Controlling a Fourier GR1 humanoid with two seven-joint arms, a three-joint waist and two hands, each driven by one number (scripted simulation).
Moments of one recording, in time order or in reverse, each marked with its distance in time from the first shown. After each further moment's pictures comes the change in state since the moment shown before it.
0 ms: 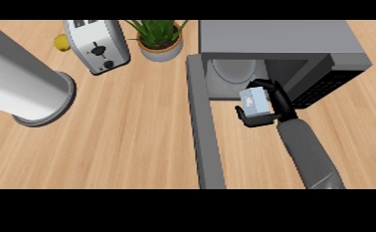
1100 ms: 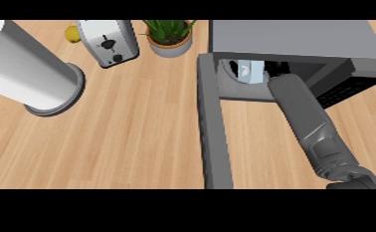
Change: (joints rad) left arm -0.176 0.012 0.061 0.071 0.012 -0.015 0.120; right arm -0.379 -0.034 -0.067 0.242 0.056 -0.240 0.307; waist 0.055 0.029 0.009
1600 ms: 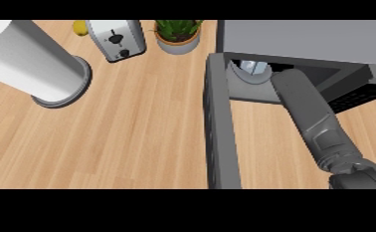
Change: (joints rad) left arm -0.097 0.036 0.033 0.066 -0.003 -0.003 0.018; right arm -0.065 -0.022 -0.068 0.103 -0.009 -0.204 0.008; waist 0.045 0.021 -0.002
